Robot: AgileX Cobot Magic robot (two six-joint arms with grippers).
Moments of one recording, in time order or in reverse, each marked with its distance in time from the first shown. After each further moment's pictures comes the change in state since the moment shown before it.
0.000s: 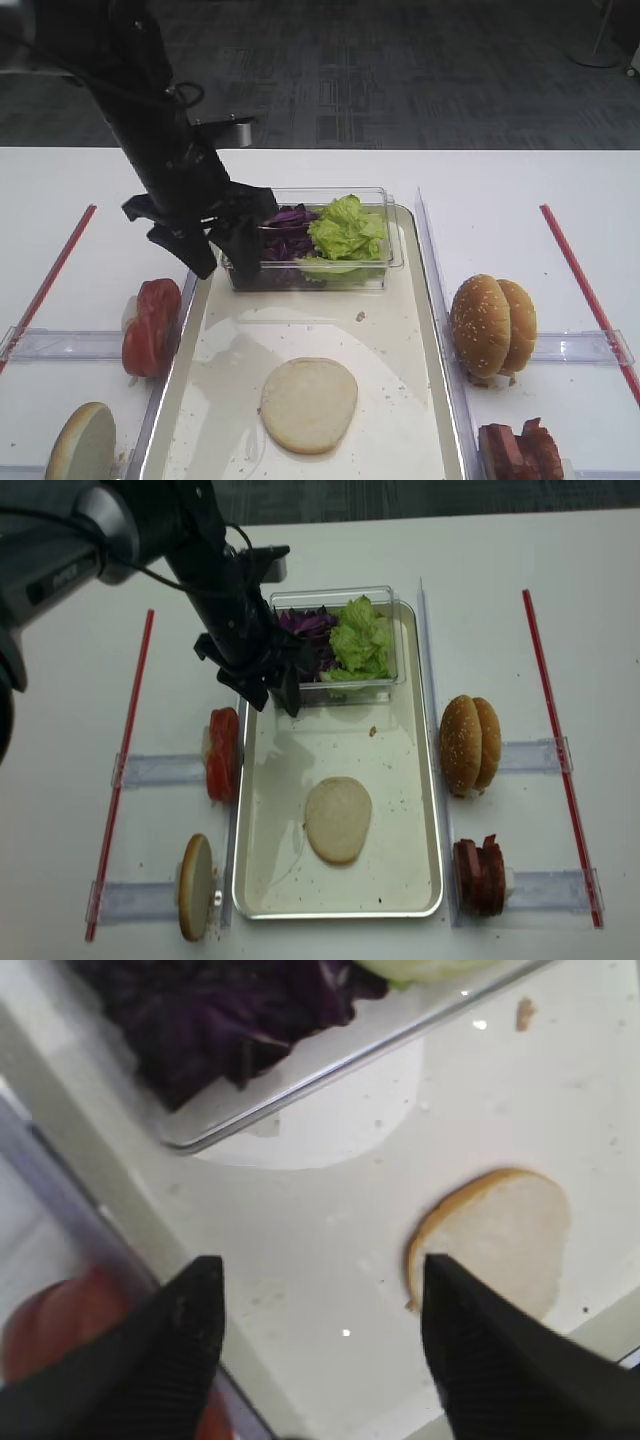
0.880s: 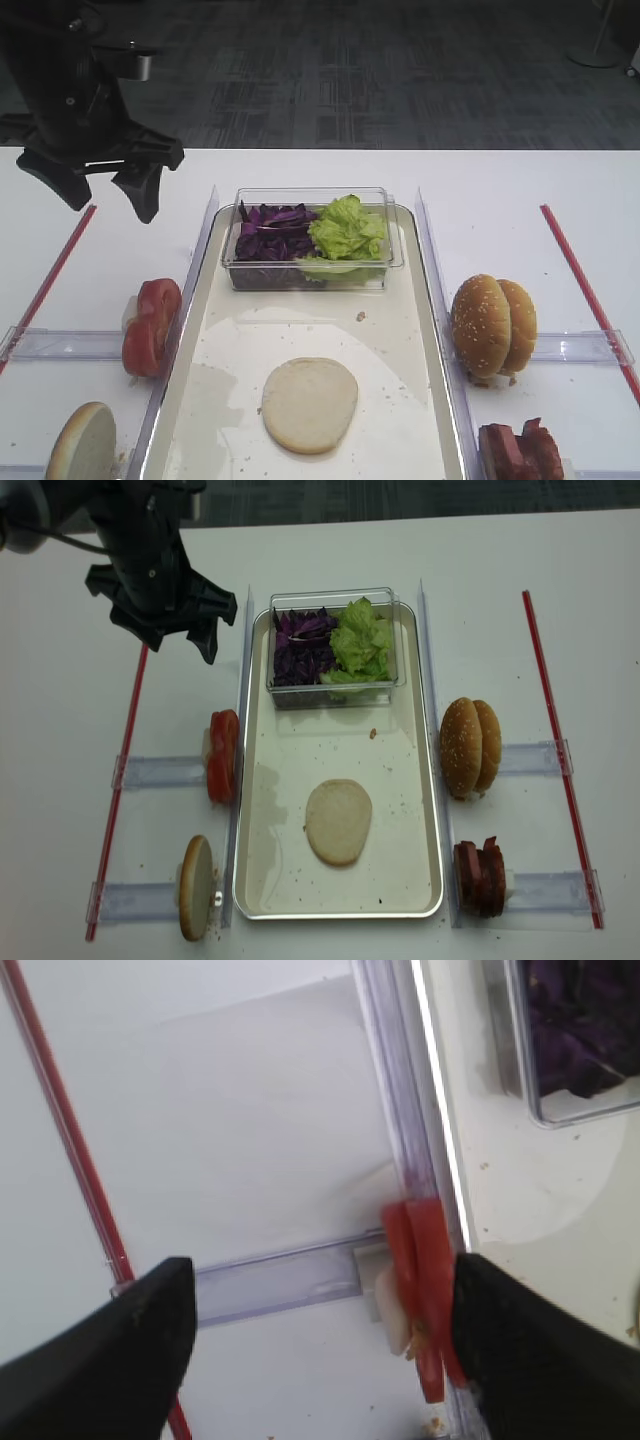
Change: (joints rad) left arm 0.088 -0.164 0.000 0.385 0.016 -0.252; right arm 0.000 0.000 0.000 0.000 0.000 0.000
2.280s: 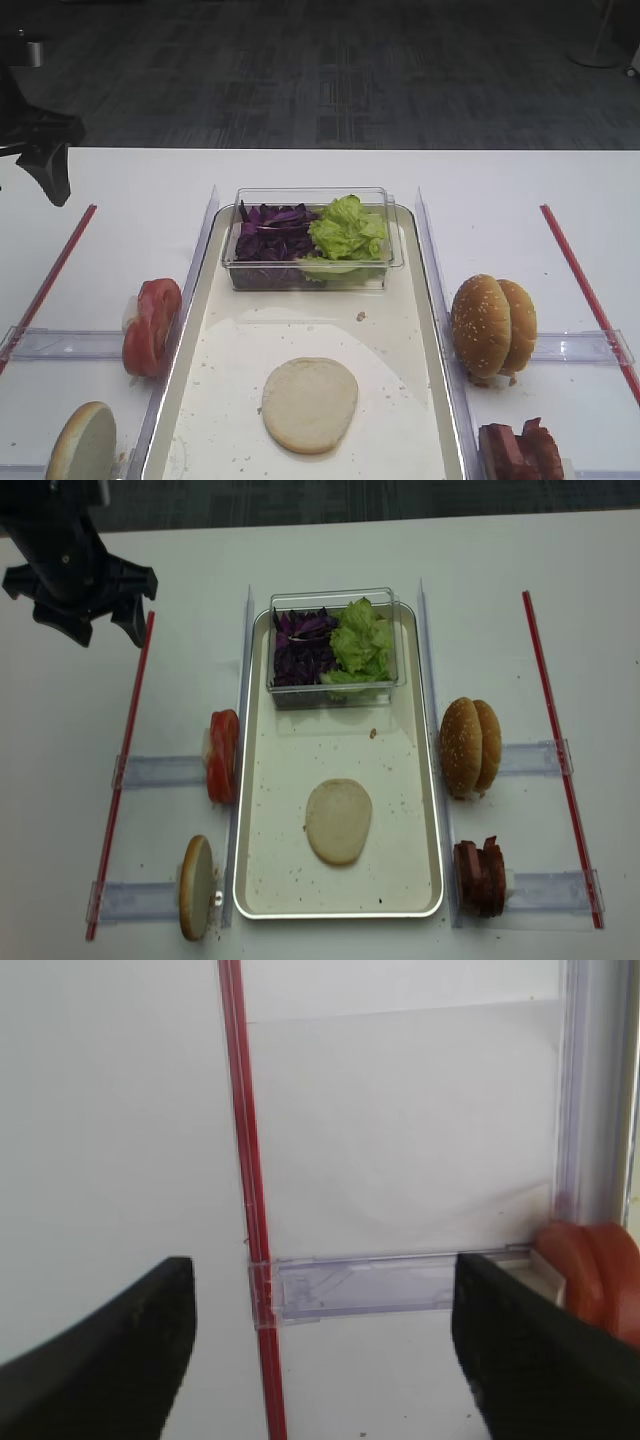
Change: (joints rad) left arm 0.249 0.000 0.000 -0.041 0.004 0.103; right arm 0.000 0.000 0.000 0.000 0.000 0.000
